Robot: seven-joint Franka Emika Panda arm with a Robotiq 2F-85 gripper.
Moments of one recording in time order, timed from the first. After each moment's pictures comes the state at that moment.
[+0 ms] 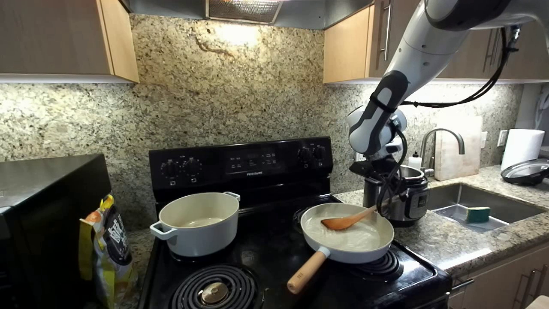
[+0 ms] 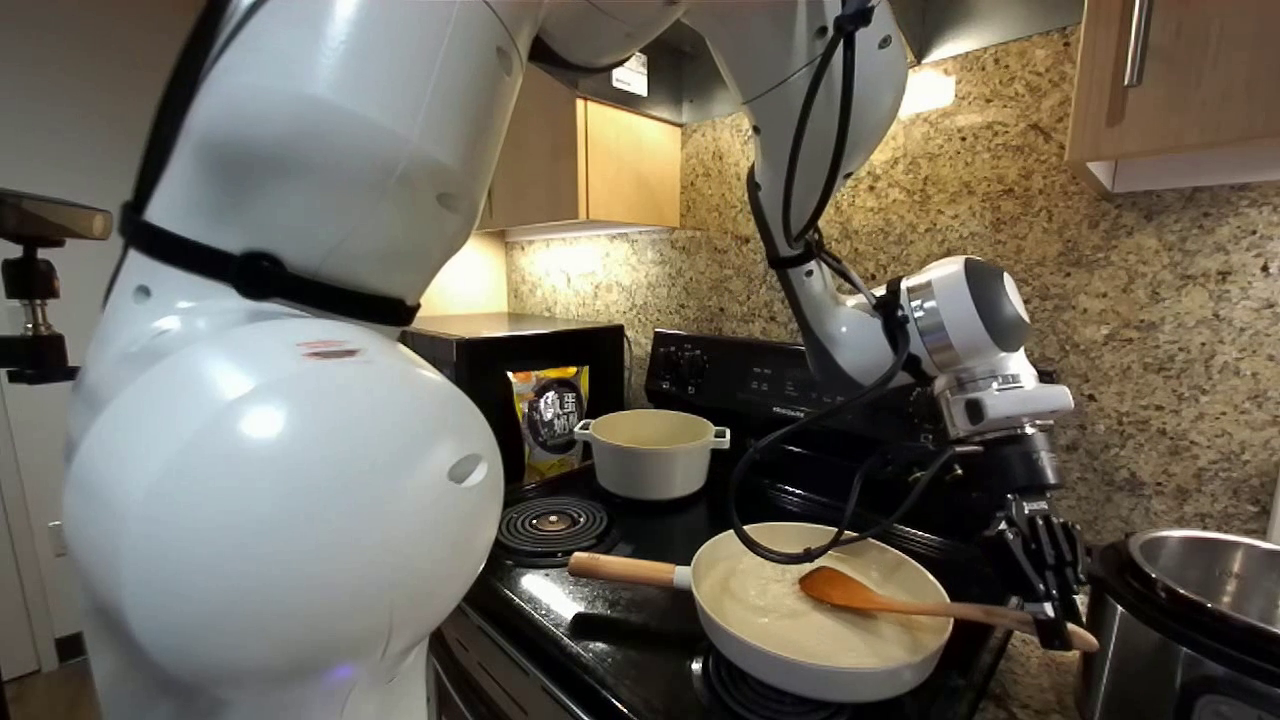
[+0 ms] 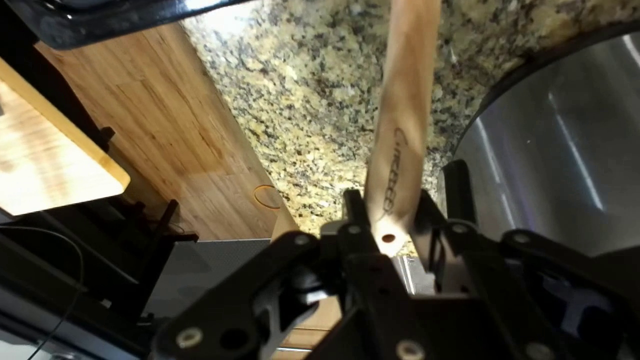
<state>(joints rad) -0.07 0.37 -0.31 -2.06 -0.47 2.18 1.92</state>
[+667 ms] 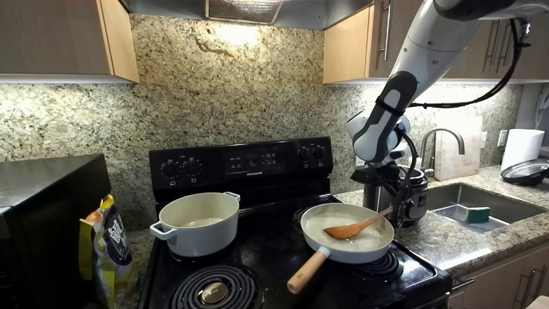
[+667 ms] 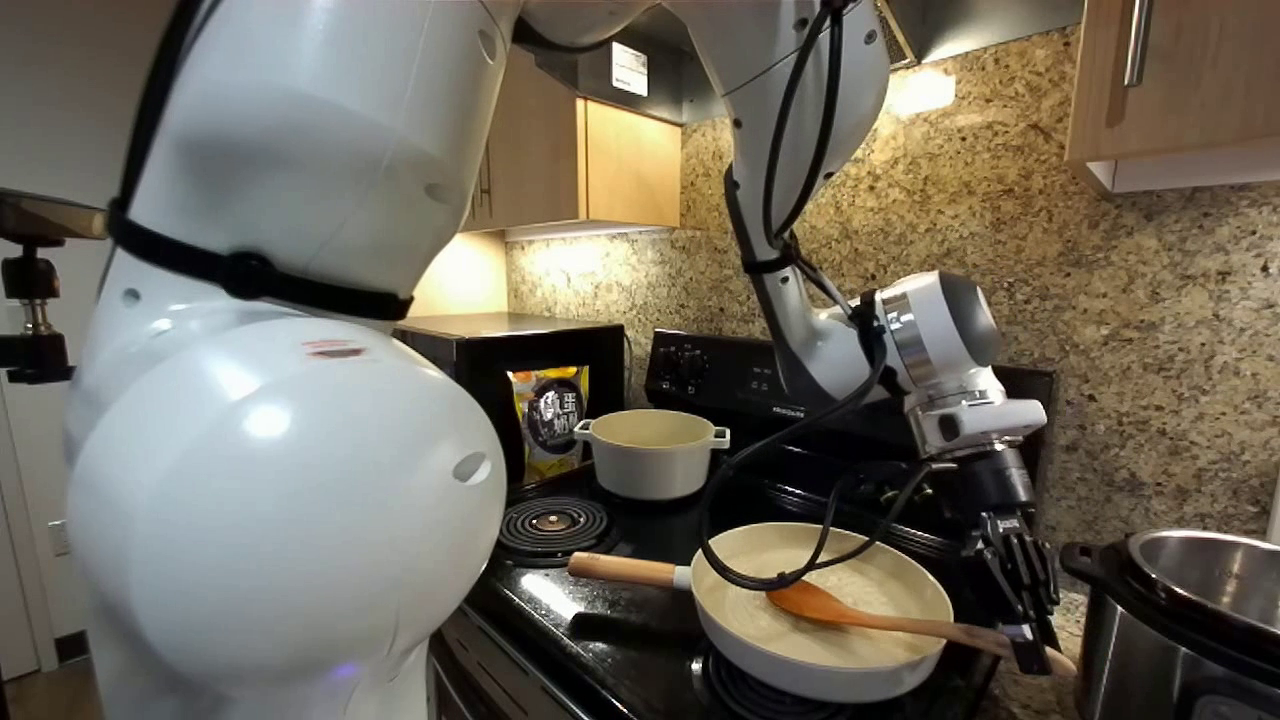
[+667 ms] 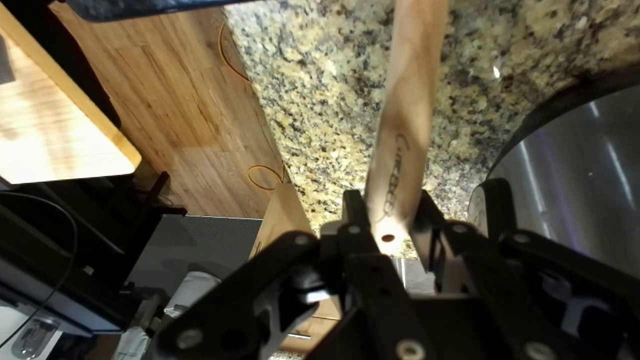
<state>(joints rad) -0.06 0.32 -0.30 -2.17 -0.56 2.21 1.92</state>
